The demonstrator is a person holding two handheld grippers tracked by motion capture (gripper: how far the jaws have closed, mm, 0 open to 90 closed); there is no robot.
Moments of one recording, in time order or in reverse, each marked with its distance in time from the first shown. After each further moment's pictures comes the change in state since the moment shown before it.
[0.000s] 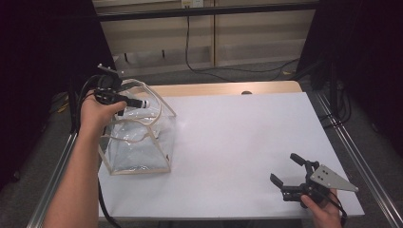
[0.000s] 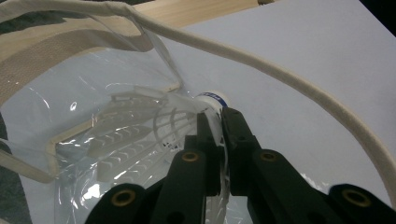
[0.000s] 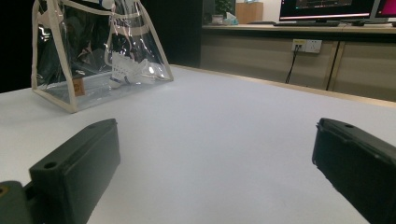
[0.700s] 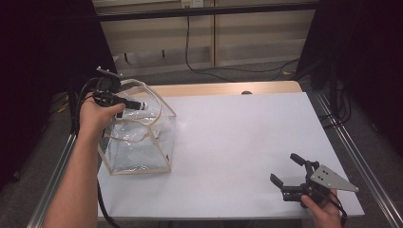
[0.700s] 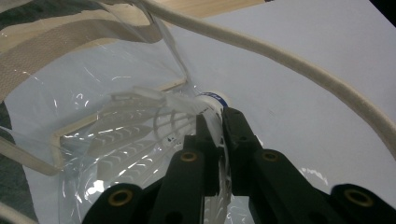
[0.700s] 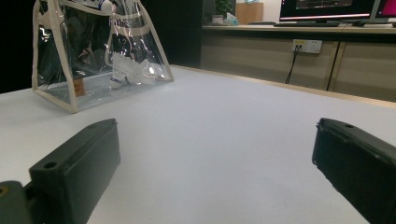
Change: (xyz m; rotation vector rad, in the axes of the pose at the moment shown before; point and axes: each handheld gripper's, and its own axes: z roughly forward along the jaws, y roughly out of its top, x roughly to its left) left arm 0.005 -0.007 0.001 0.009 0.009 -0.013; right arm 0.000 0.000 0.000 -0.003 0.002 0.001
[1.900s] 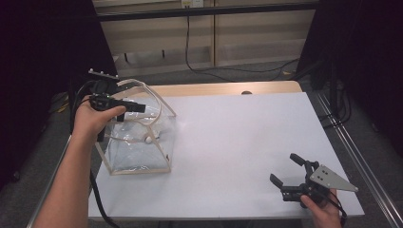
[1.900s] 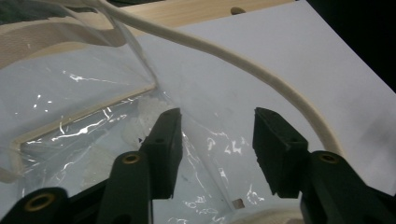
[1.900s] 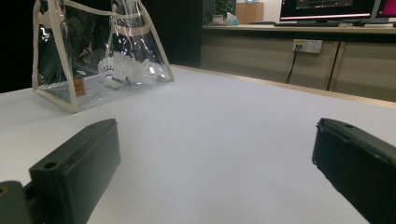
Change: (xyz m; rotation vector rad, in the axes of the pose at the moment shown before) left arm -0.013 -0.010 -0.015 -0.065 -0.124 -0.006; right arm 0.001 0.000 0.000 -0.002 0.000 -0.002
